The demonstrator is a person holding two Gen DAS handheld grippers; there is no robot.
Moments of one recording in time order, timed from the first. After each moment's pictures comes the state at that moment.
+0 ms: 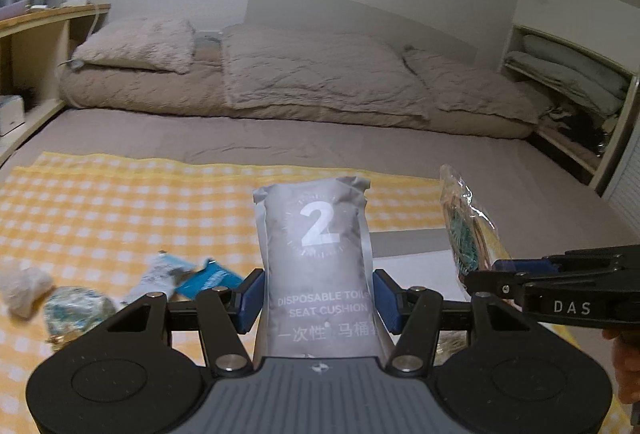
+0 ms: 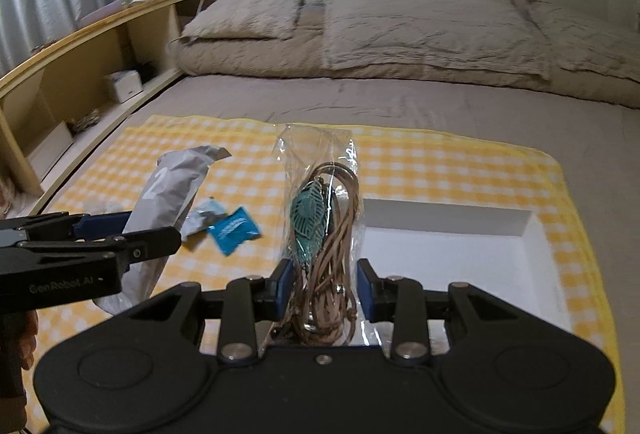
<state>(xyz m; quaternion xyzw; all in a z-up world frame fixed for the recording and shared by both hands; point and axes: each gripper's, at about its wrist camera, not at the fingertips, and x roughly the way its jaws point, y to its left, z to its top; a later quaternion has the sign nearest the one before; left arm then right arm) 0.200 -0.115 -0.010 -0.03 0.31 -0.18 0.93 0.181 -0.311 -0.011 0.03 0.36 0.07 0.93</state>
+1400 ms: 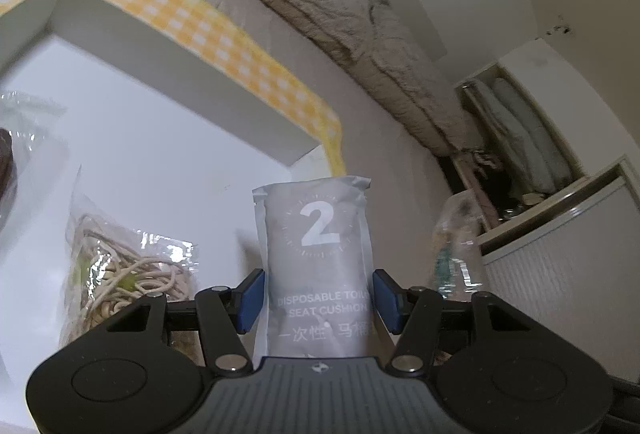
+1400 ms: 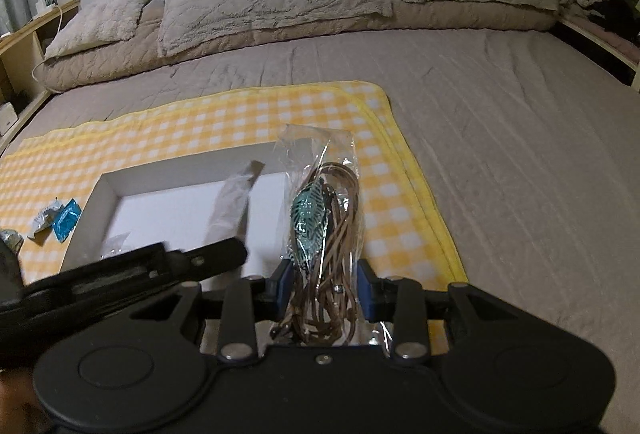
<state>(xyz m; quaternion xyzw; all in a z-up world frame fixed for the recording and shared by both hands) 0.232 -0.306 -0.153 -0.31 0.41 -0.28 0.81 0.146 -0.483 -0.059 0.07 0.40 -0.08 0.91</state>
